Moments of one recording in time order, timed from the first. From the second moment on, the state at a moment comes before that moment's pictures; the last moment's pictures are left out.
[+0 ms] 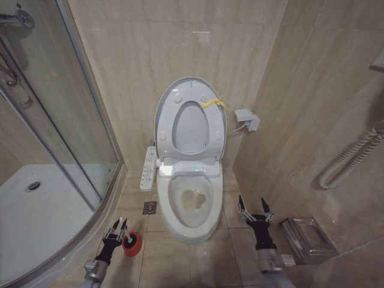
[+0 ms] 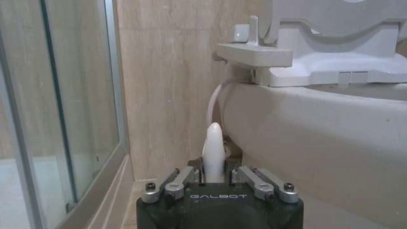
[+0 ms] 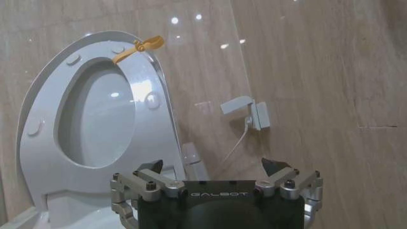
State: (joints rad) left arm 1.11 -1.30 -0.63 -0.92 -0.27 -0.66 0.43; right arm -1.47 1.40 0.56 1.72 0.41 0.52 -0.07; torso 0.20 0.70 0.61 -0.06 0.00
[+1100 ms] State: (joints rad) left arm 1.52 -1.25 -0.73 -1.99 -0.43 -0.37 0.09; right arm -1.45 1.41 0.56 1.70 0.41 0.53 -0.05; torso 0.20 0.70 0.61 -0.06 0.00
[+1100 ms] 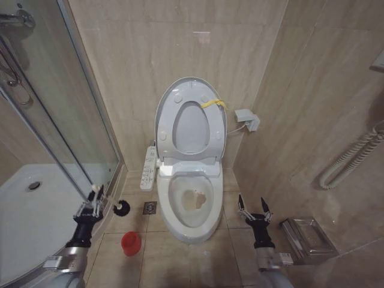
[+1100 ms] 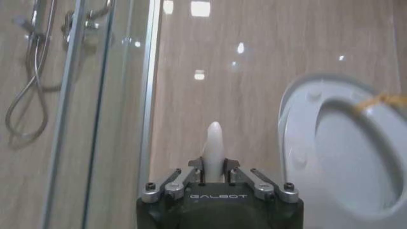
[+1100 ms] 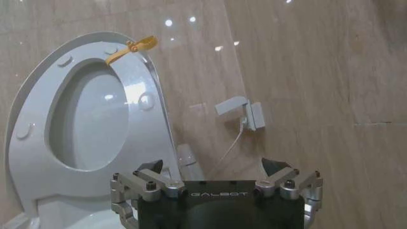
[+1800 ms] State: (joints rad) left arm 1.52 -1.11 -0.55 -2.37 -0.66 -0.17 0.03; right arm -1.44 1.42 0.59 1.67 0.51 0.56 -0.12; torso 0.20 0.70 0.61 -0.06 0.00
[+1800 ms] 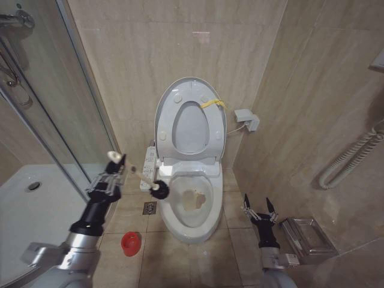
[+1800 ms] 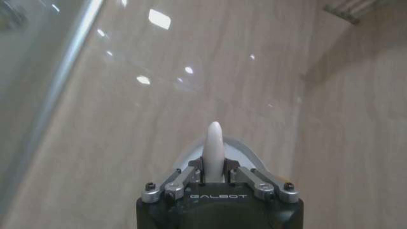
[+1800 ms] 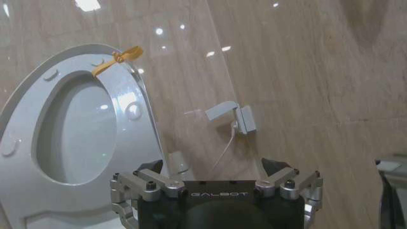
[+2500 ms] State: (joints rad) left arm 1.13 -0.89 -0.21 -2.01 -0.71 -0.28 0.18; right arm -1.42 1.51 0.68 1.60 0.44 0.56 -0.08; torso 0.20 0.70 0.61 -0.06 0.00
